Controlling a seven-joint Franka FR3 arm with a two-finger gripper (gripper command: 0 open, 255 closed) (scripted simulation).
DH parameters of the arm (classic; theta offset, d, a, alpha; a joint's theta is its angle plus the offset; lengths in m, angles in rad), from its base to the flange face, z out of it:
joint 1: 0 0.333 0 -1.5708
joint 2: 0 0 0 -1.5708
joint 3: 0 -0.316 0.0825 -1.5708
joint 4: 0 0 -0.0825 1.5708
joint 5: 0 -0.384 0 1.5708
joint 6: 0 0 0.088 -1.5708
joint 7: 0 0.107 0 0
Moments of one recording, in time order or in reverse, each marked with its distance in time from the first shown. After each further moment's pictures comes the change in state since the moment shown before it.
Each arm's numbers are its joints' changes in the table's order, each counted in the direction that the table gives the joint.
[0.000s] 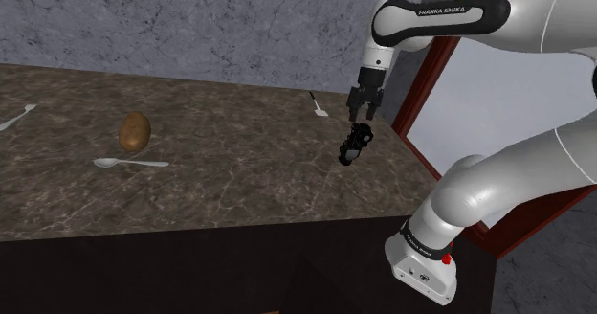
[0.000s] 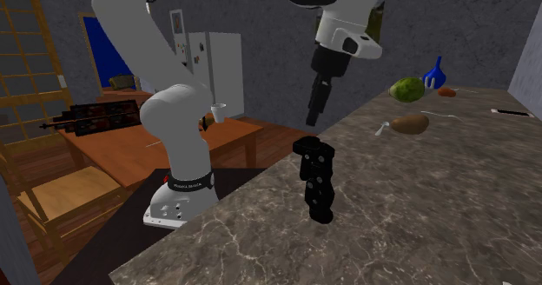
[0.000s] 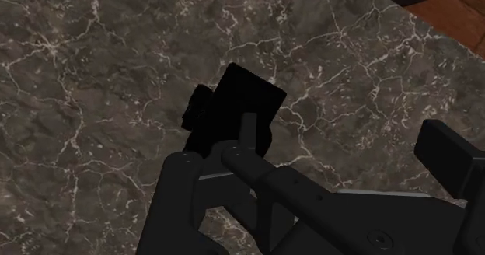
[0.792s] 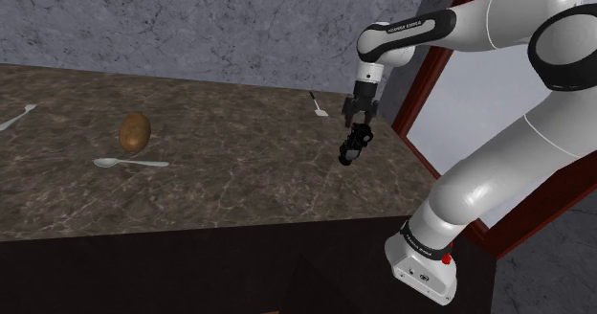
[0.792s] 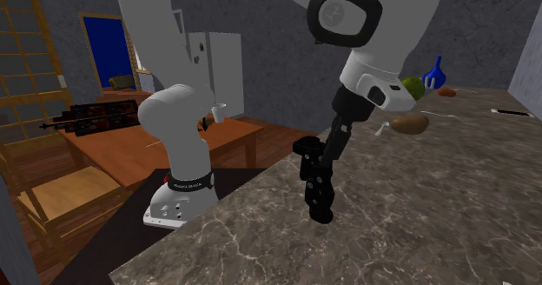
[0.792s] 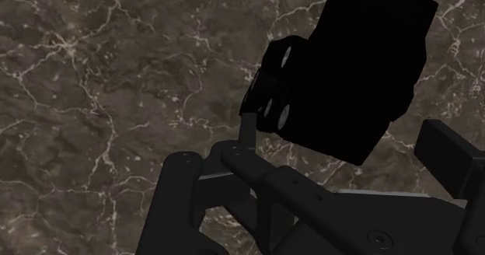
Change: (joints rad) arm -0.062 0.253 0.093 0.057 0.000 -0.126 -0.027
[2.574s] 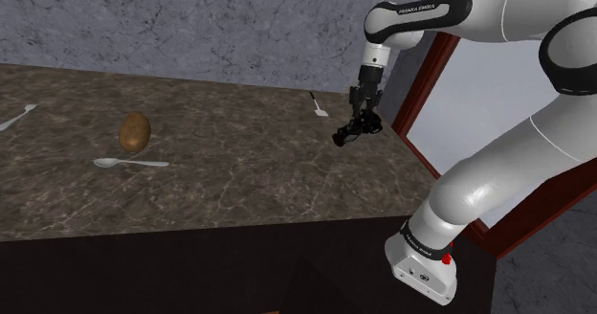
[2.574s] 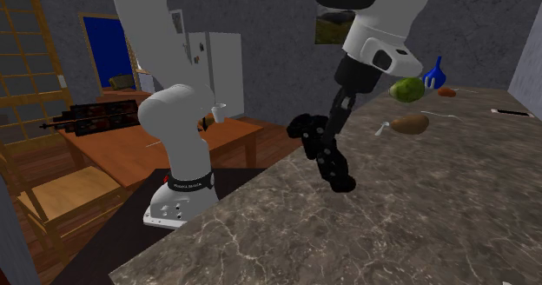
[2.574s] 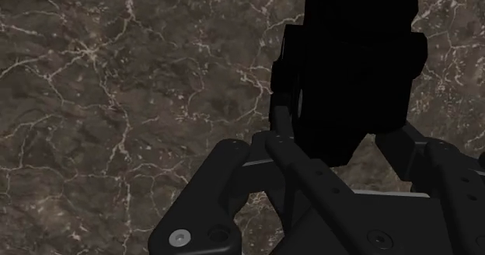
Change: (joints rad) arm 0.001 -0.046 -0.007 0.095 0.006 0.139 0.023
